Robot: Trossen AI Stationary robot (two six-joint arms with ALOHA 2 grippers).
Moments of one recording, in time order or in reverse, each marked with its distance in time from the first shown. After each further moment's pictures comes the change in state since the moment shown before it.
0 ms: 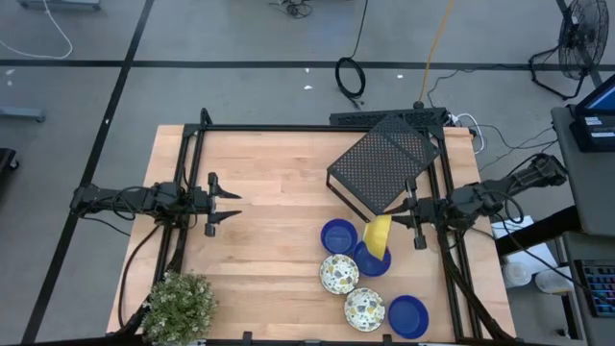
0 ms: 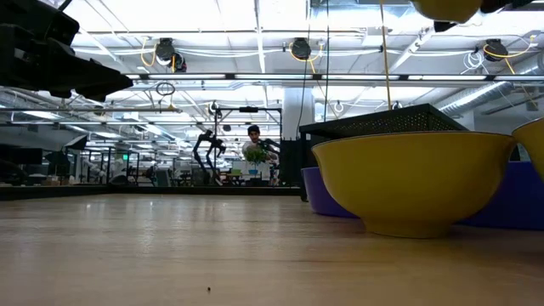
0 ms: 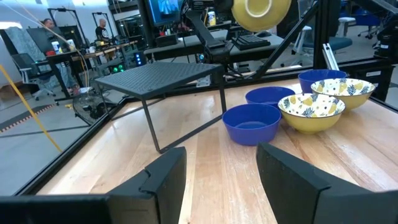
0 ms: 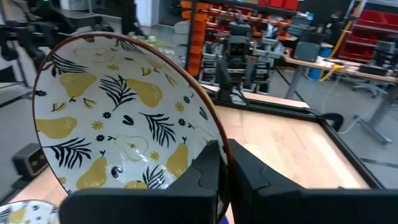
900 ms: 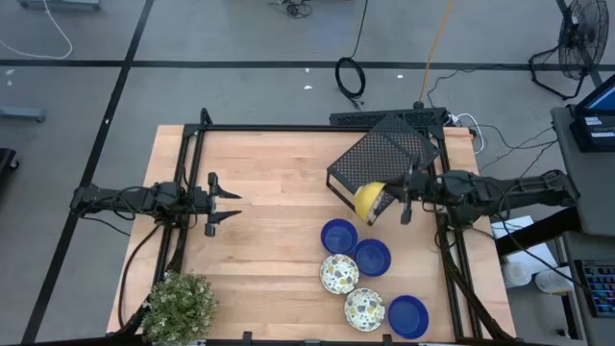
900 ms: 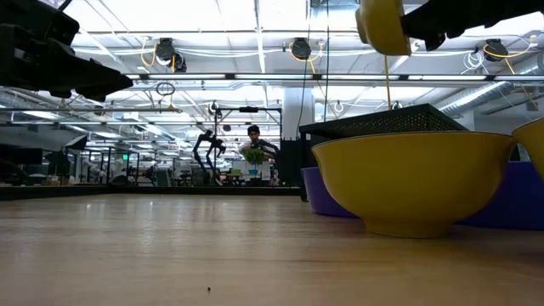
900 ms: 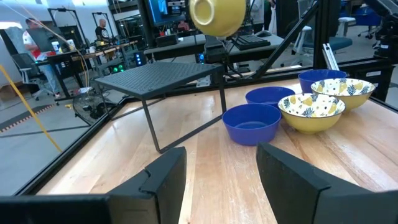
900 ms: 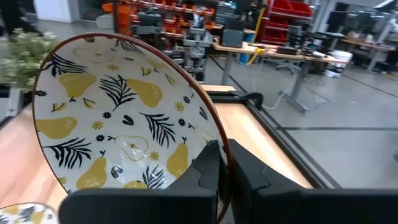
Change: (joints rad) left arm 0.000 0.000 0.000 0.000 0.000 0.000; right arm -0.304 0.000 0.000 0.008 0.002 0.008
